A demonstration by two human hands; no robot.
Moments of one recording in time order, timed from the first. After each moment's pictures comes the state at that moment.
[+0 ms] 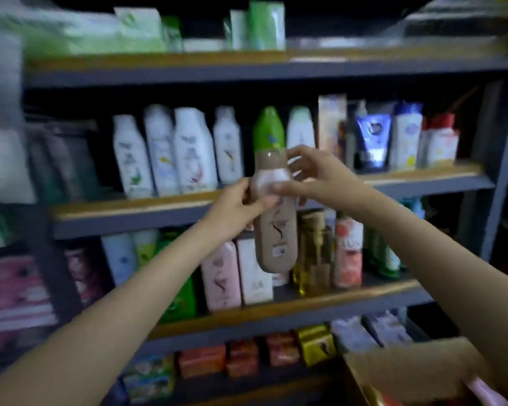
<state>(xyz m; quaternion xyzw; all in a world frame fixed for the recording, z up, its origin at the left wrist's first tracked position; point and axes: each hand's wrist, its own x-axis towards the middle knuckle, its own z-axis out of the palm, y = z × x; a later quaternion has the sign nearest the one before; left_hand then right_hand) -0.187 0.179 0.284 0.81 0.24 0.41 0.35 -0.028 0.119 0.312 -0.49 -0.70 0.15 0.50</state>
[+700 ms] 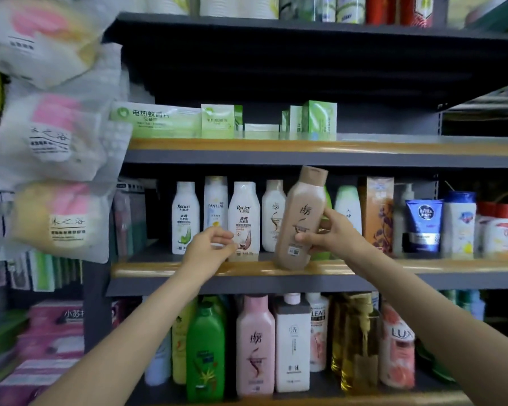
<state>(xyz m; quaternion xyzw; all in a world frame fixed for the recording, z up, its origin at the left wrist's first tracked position) -0.282 0.261 0.313 0.70 0.38 0.54 0.29 -0.058 0.198 0.344 -0.48 -0.64 0.23 0.56</state>
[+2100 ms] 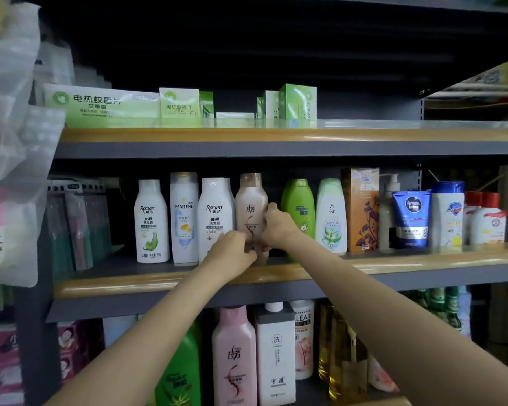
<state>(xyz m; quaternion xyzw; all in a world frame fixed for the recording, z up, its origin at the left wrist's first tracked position) -0.199 0.295 0.327 0.84 0.43 0.33 0.08 -0.087 0.284 0.359 -0.70 -0.62 0.07 0.36</state>
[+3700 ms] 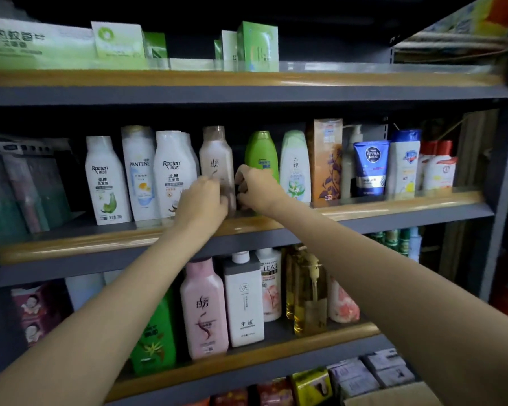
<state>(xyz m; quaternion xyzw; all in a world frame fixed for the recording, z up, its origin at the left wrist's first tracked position) -0.176 0.269 0.325 0.80 0.45 0.38 -0.09 -0.055 0.261 0.339 -0.64 -0.69 -0.12 0.32</state>
